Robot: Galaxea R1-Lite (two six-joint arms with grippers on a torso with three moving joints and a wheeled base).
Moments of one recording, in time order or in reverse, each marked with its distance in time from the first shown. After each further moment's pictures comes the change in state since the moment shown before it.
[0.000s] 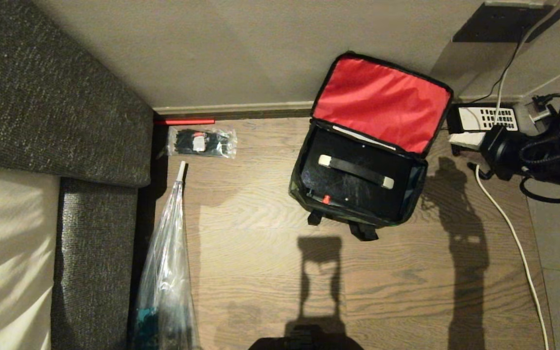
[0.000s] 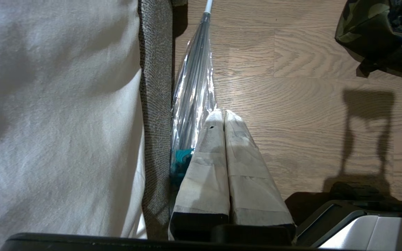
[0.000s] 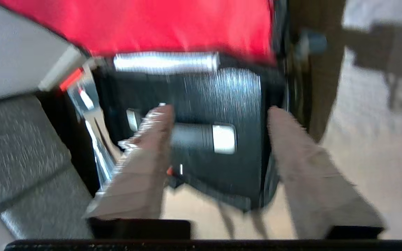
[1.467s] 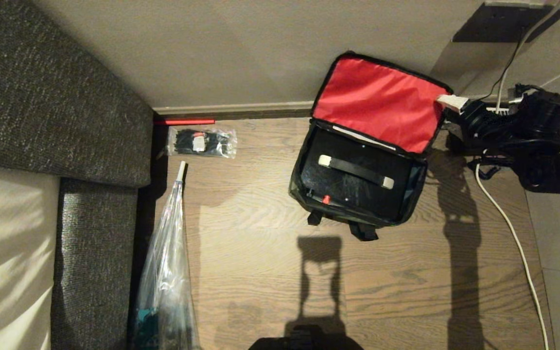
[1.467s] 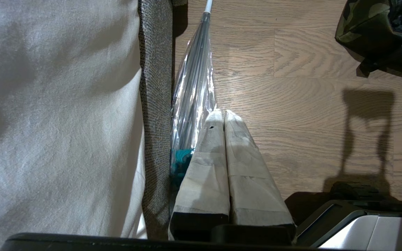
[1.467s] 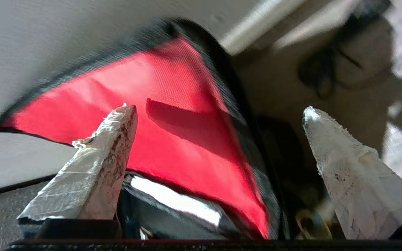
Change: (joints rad) left arm 0.000 0.000 0.000 0.000 0.000 0.000; right arm -0.035 0.436 -0.439 -0.377 0.009 0.272
